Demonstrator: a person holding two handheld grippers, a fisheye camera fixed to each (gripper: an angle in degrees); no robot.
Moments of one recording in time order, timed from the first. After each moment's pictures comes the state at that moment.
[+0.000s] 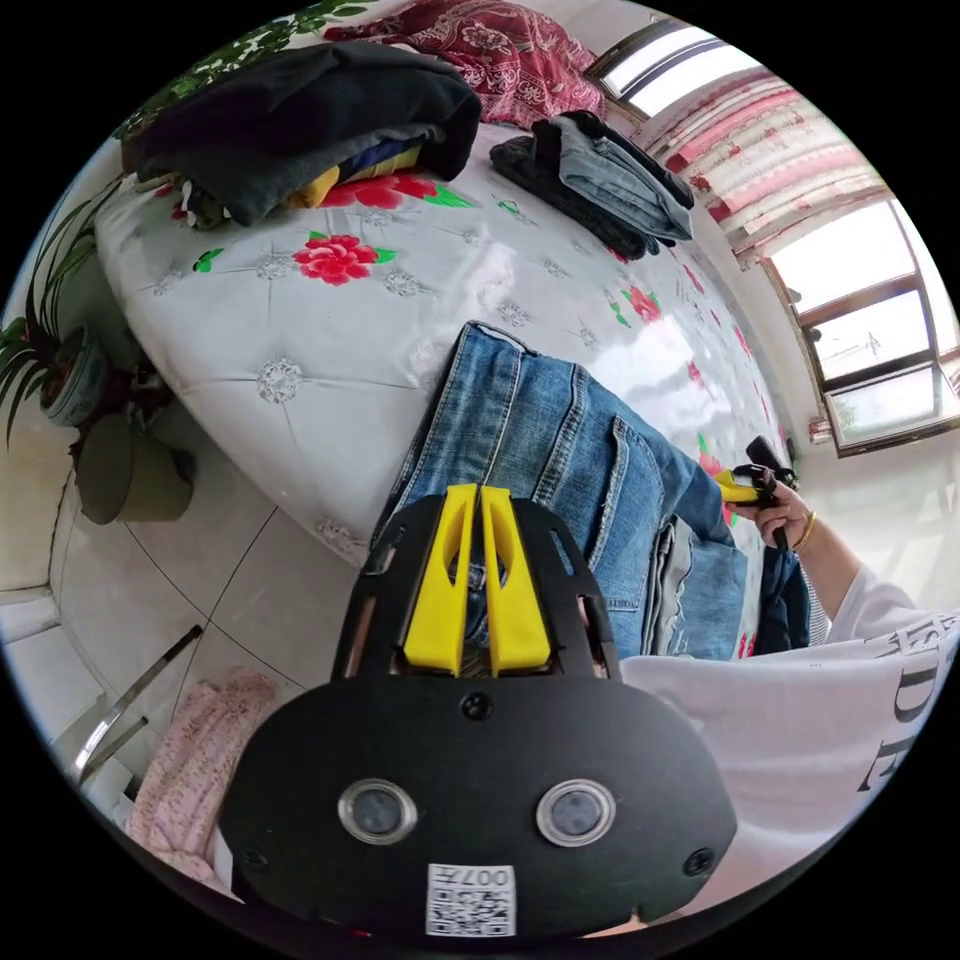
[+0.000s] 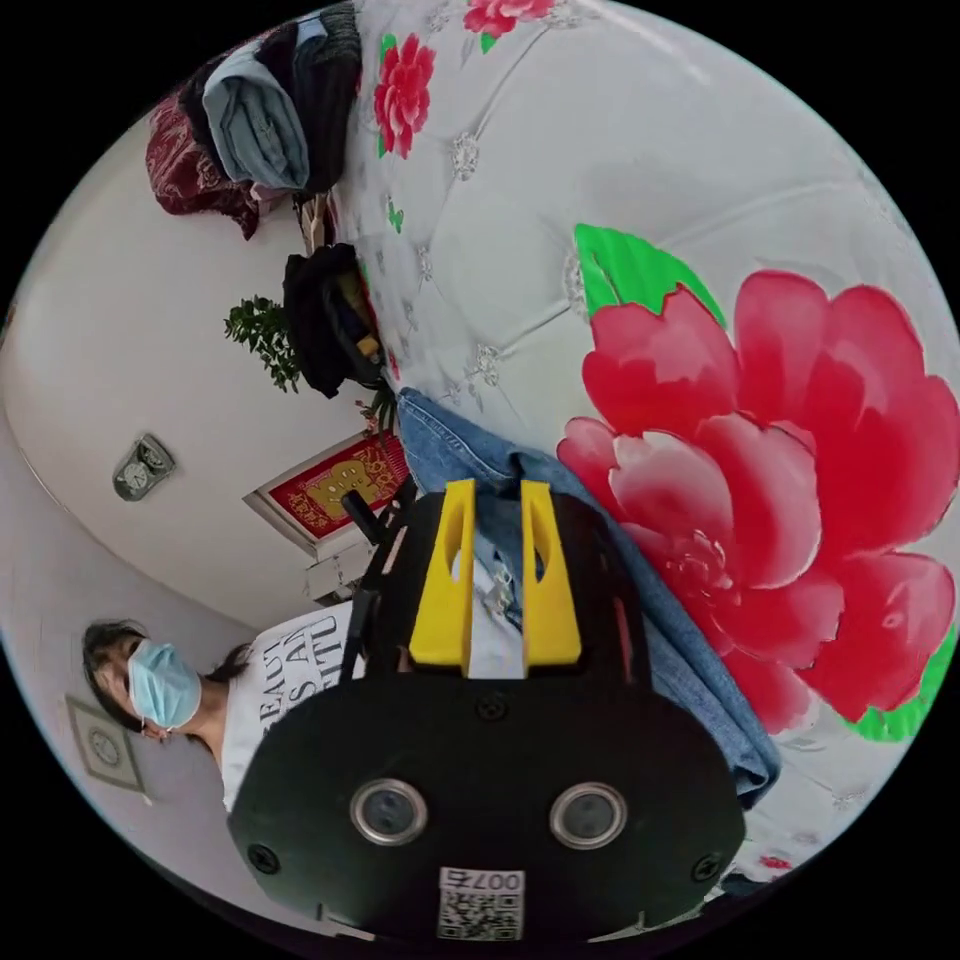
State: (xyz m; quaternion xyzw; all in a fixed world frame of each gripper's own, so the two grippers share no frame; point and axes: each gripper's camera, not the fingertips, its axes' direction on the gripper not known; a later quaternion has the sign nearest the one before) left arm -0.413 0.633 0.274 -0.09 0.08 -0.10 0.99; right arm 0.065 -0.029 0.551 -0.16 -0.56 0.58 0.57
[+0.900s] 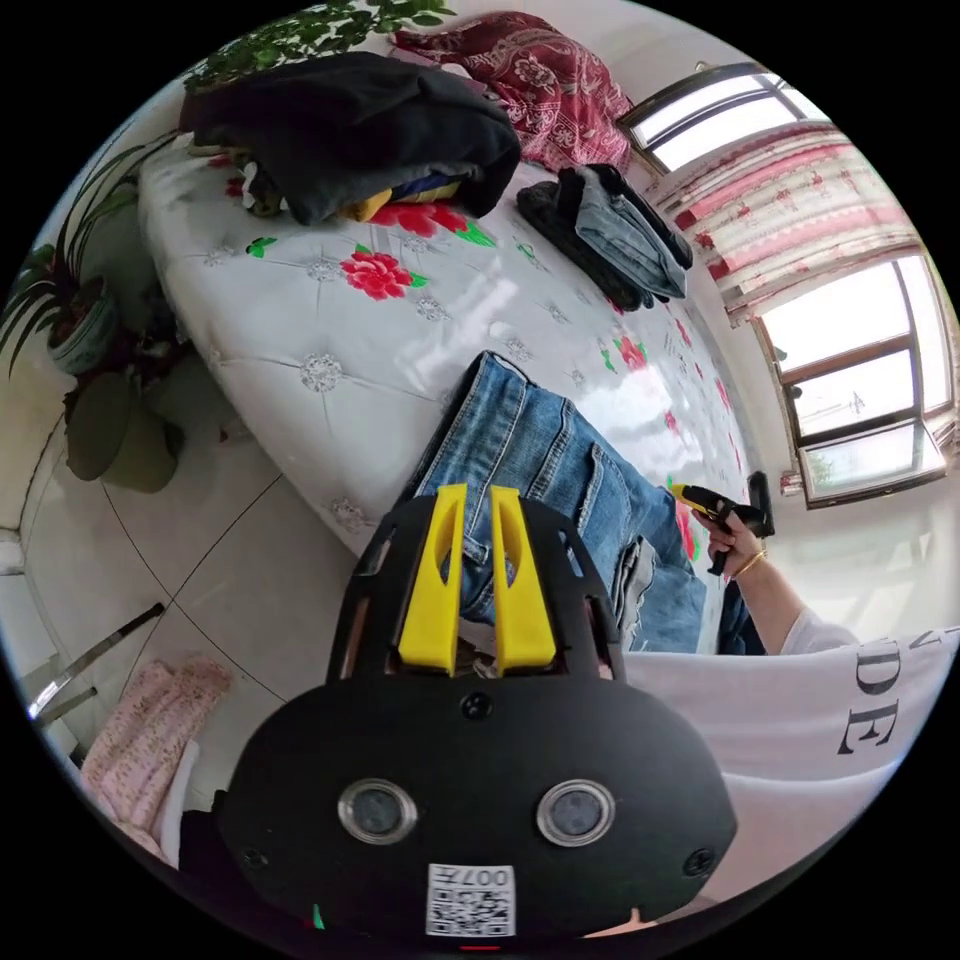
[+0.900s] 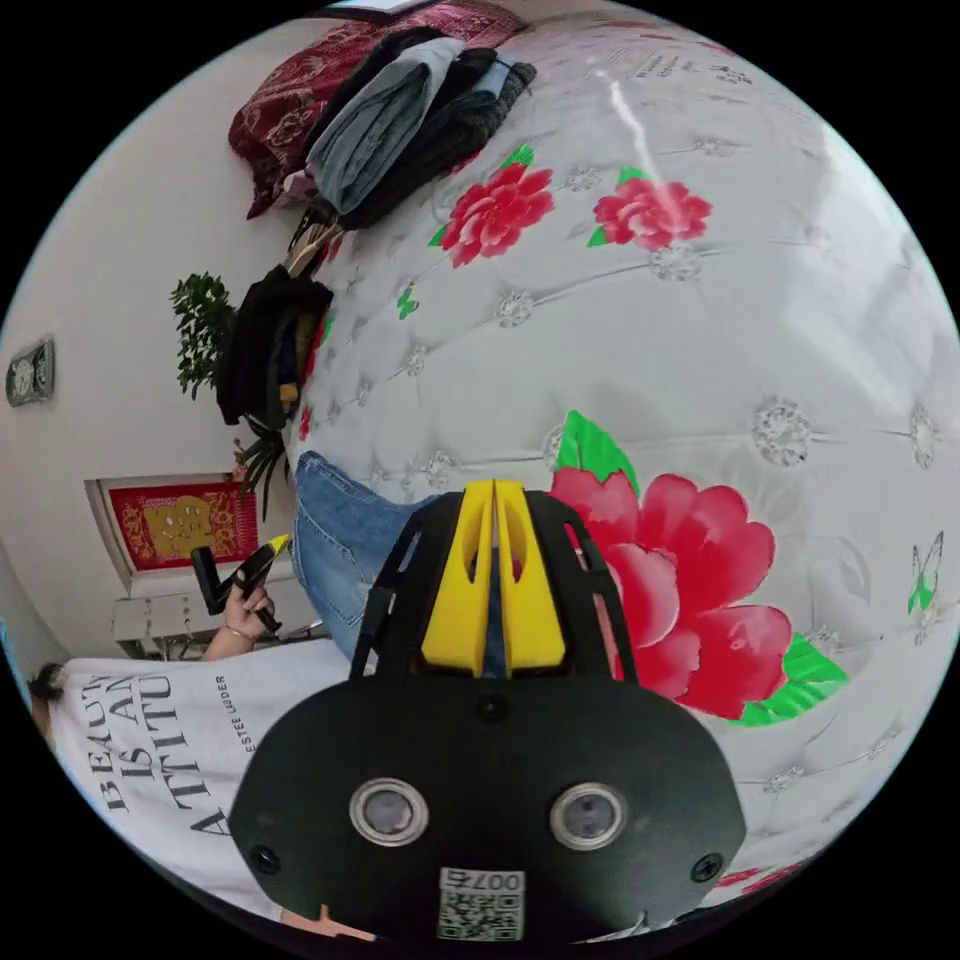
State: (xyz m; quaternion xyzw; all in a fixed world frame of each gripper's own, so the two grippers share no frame) left arm -0.499 0.629 0.253 -0.04 0.12 -0.17 0.98; right arm 0.032 -0.052 0.501 -0.13 -0.33 0.53 0.77
